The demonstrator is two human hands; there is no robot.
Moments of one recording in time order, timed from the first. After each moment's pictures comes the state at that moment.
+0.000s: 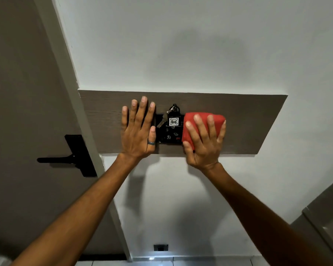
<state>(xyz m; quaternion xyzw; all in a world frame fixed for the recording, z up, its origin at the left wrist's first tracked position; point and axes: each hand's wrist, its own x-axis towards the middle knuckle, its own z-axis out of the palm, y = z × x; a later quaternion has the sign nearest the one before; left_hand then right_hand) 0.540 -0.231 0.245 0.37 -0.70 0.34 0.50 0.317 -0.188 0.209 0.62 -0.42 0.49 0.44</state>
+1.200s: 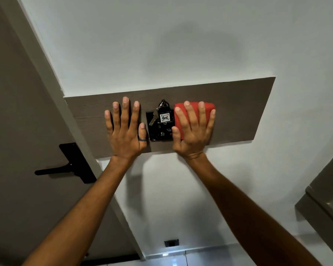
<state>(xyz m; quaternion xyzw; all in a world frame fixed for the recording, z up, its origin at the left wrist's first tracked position) 0.549 -0.240 0.242 0.38 -0.67 0.38 0.51 0.342 -0.201 0.225 0.52 -0.48 0.54 0.45</state>
